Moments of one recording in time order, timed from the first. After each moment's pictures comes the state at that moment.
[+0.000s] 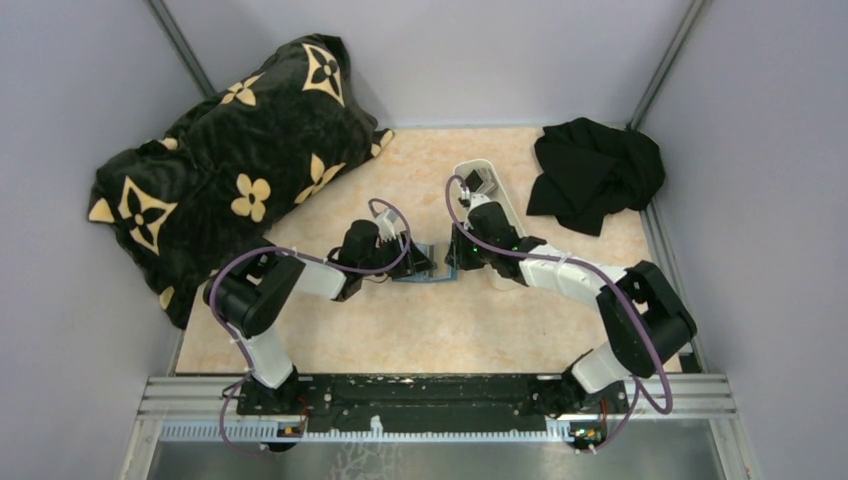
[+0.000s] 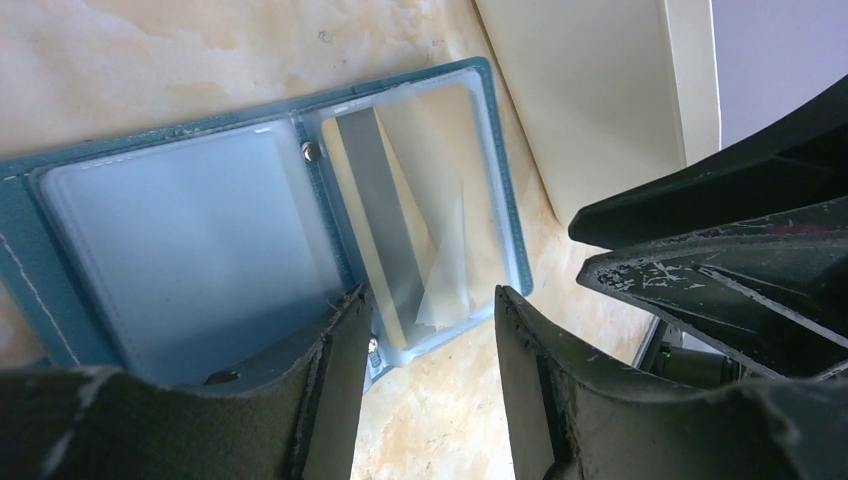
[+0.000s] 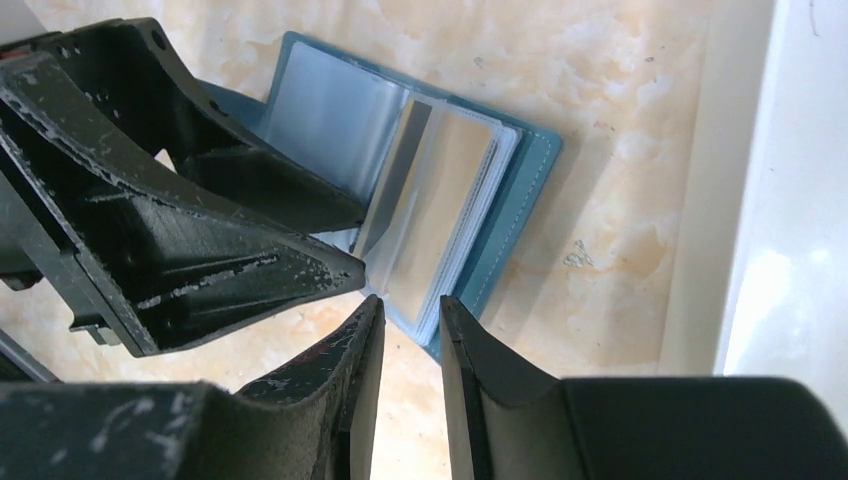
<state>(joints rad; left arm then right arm) -0.58 1.78 0.62 0.69 0.40 -0.77 0.64 1.48 0.81 -0.05 -0.09 0.45</state>
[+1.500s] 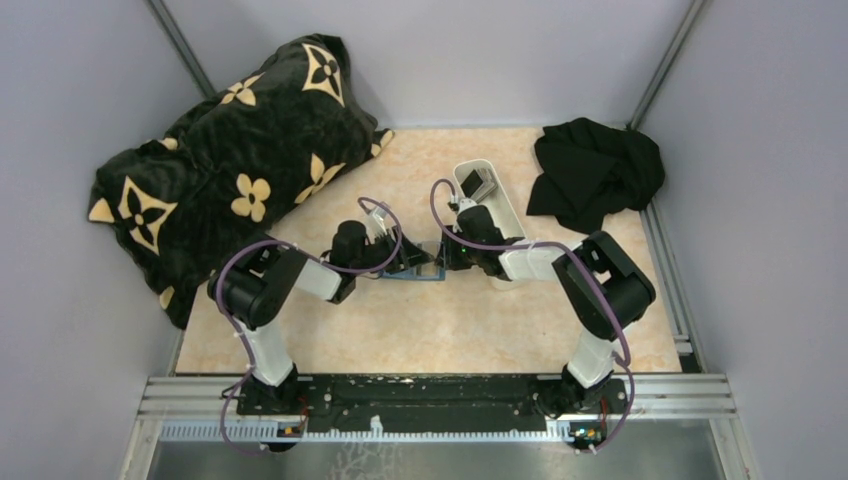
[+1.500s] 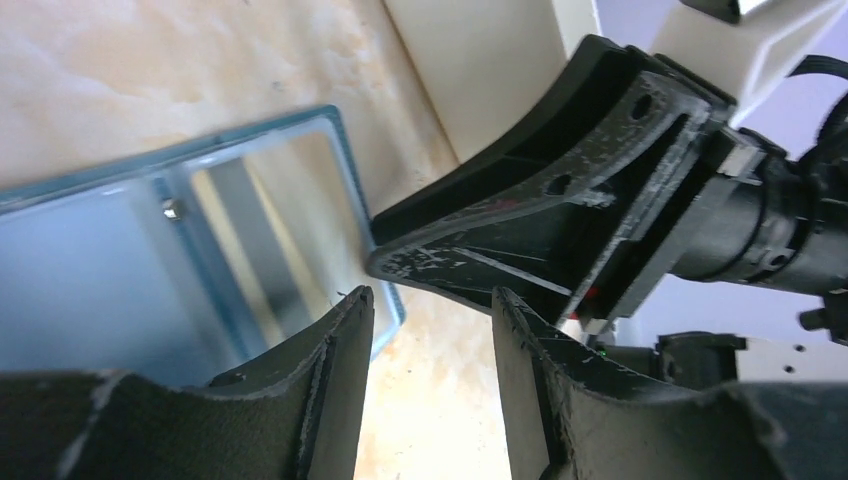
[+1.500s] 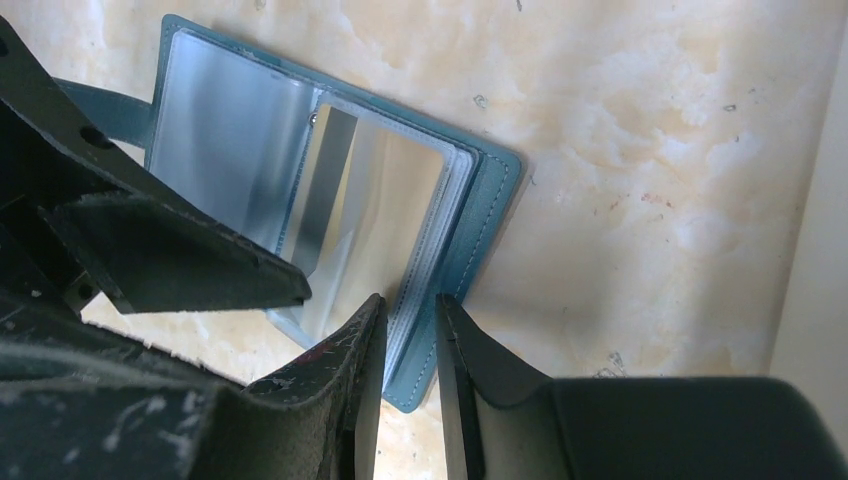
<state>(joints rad) -0.52 1.82 0.57 0.92 0.51 -0.86 0.63 1.73 0.83 0.16 -0.14 0.48</state>
